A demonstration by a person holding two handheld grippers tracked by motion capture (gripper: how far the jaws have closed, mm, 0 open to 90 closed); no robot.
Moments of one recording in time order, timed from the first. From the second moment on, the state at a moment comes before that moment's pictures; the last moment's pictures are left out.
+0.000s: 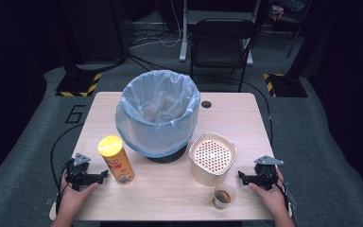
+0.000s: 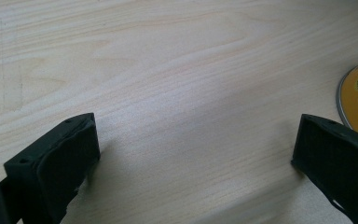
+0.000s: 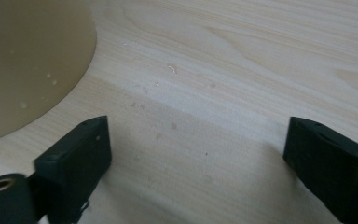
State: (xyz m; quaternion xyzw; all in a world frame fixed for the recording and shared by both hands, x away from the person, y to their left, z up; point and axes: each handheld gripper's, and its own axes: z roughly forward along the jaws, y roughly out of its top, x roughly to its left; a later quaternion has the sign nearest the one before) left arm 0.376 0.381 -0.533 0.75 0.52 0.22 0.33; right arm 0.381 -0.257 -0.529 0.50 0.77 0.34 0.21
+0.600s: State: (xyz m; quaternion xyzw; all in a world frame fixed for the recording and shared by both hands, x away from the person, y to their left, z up) left arm 0.377 0.378 -0.533 0.75 0.53 0.23 0.33; right arm 0.372 -0.259 -0.528 0.49 0.77 0.35 0.21
